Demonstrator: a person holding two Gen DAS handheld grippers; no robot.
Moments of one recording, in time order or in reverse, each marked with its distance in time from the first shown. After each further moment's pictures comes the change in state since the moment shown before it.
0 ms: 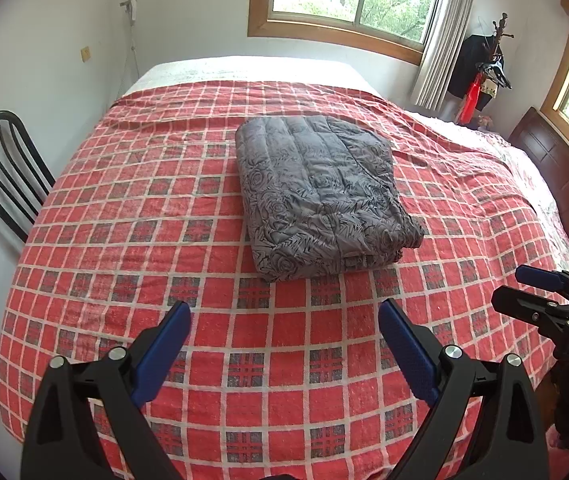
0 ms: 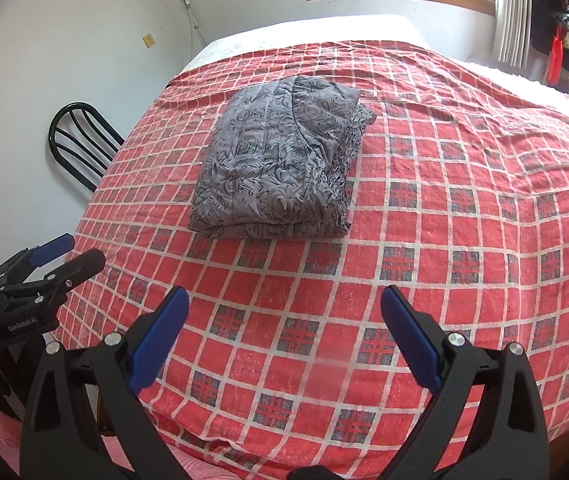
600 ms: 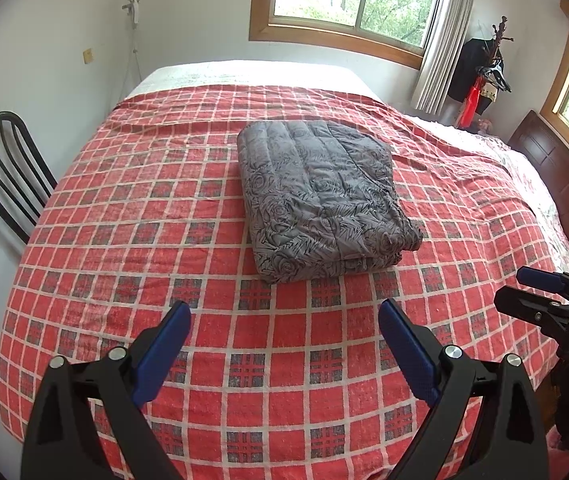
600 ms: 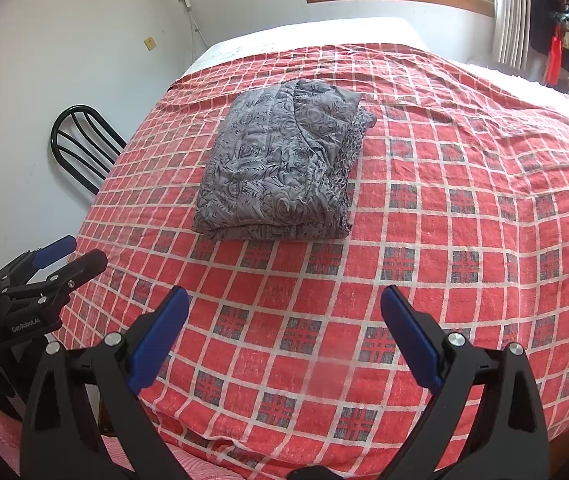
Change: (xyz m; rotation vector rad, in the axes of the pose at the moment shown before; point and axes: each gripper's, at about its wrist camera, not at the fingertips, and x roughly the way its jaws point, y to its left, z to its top) left arm -0.007 -0.003 0.000 -0.011 -0.013 0.005; right arm -0.007 0.001 -0.001 -0.003 -0.006 0.003
